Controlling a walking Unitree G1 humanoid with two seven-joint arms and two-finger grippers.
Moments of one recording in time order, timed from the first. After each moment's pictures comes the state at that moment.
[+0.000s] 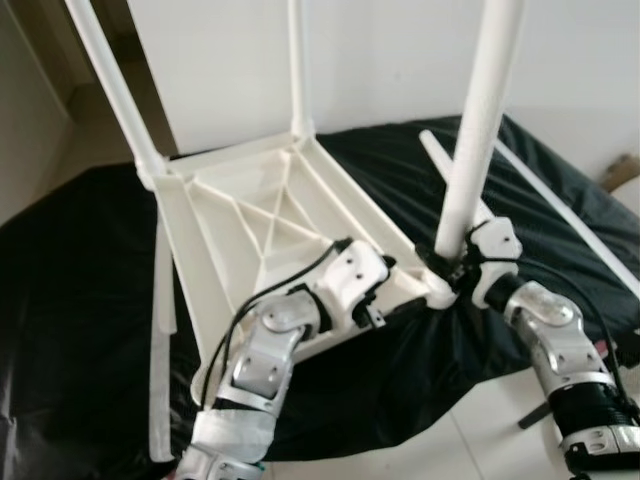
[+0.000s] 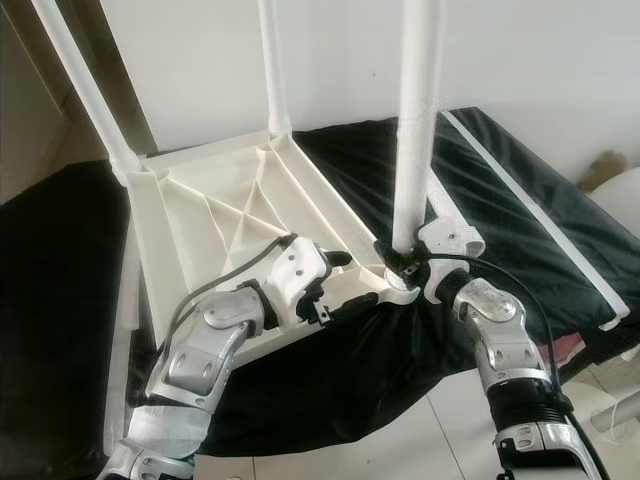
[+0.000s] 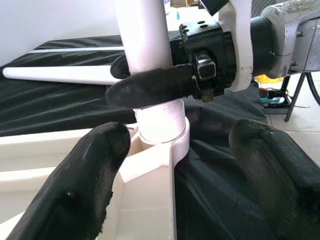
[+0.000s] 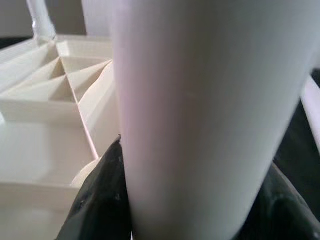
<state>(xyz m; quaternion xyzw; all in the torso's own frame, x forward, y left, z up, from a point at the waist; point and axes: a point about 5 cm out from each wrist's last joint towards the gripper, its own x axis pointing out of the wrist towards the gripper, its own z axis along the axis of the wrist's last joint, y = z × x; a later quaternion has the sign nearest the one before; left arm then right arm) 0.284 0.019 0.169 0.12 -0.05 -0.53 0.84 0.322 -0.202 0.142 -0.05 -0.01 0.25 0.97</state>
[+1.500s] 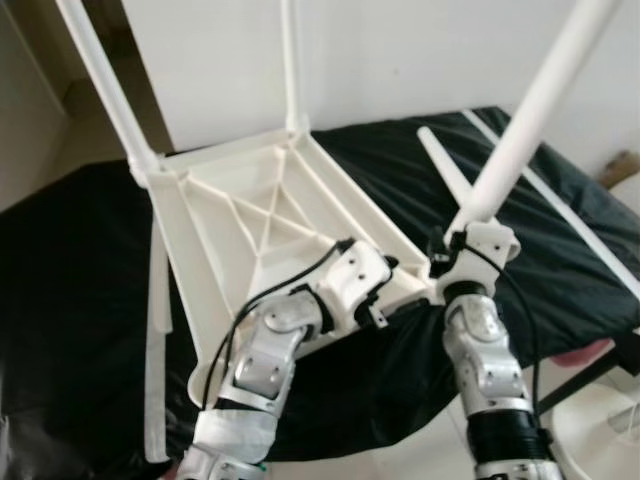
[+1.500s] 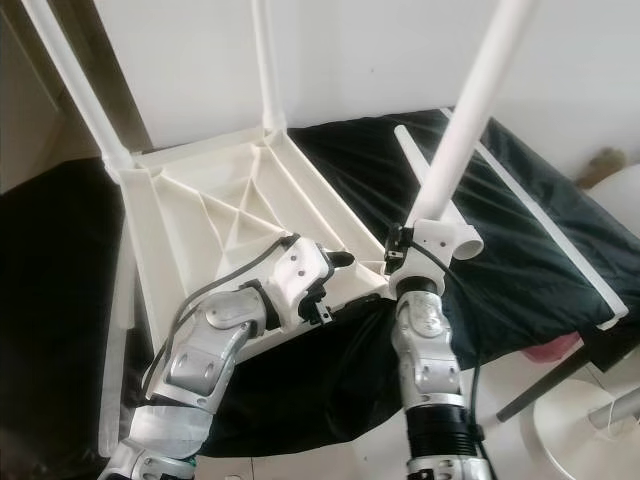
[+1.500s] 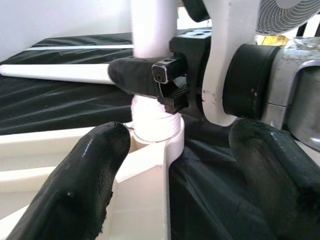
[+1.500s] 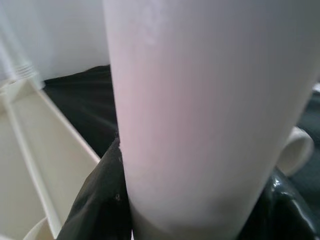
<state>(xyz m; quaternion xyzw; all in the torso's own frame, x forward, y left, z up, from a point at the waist) 0.283 0.017 0.169 0.12 -0.05 -0.53 0.84 0.305 -0.152 0.146 0.08 -0.04 -0.16 0.98</state>
